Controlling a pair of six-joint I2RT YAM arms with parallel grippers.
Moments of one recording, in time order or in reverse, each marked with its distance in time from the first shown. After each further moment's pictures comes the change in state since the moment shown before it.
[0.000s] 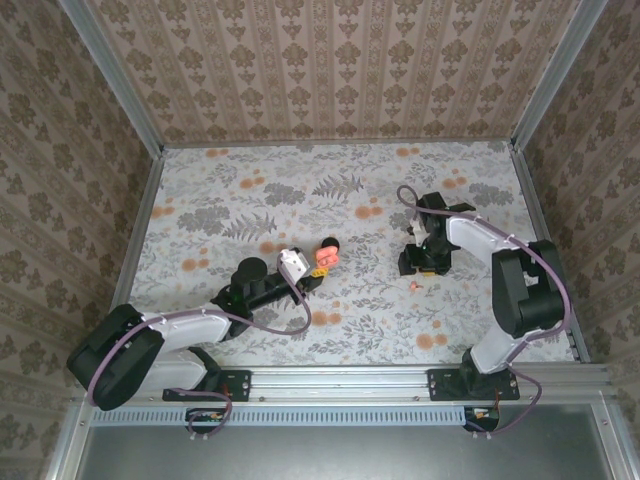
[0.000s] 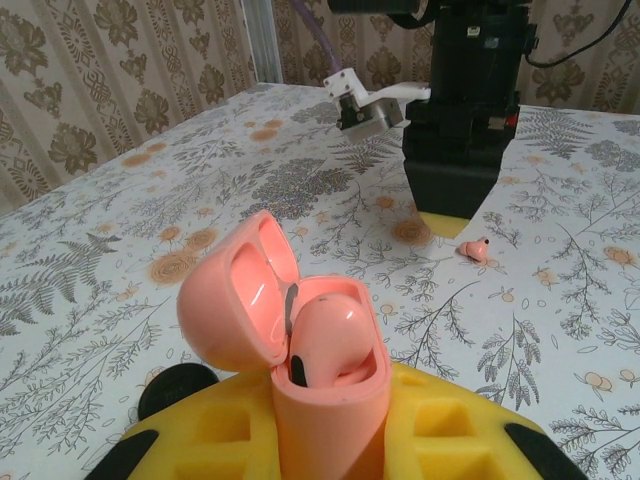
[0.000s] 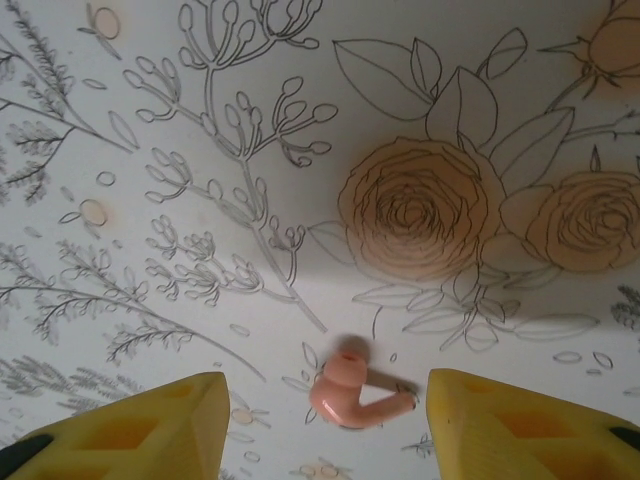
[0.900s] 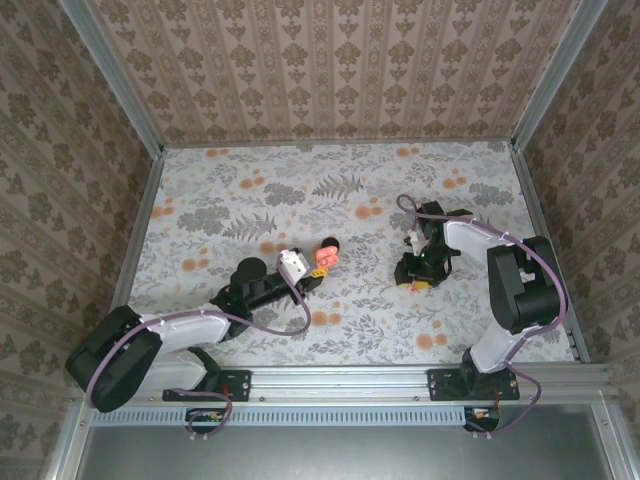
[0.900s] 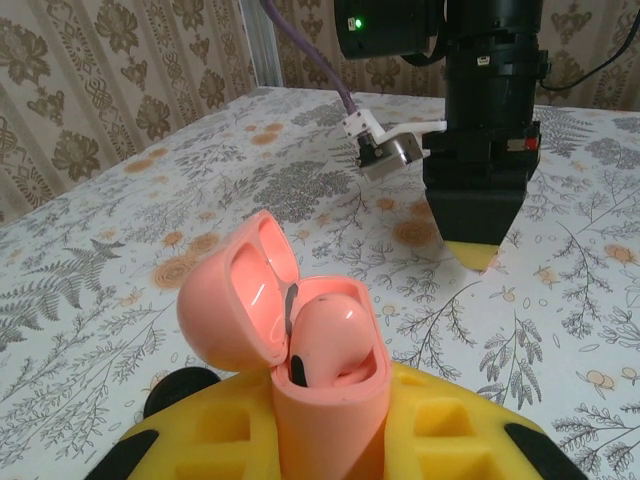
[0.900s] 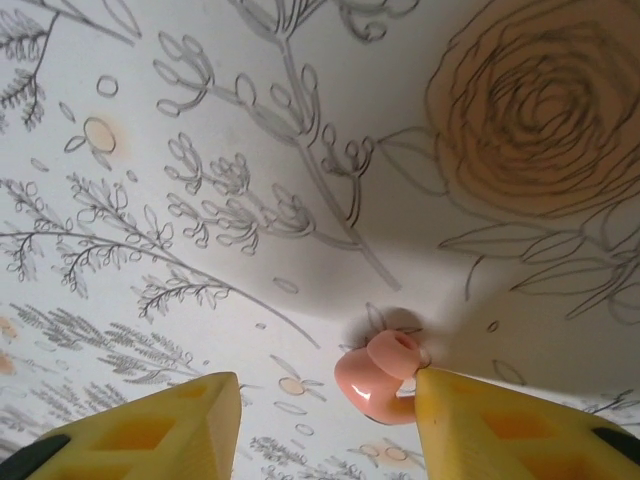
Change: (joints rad) left arm 0.000 -0.016 0.000 -0.010 0.000 0.018; right arm 0.008 0.023 -0.051 -0.024 -0.152 0.044
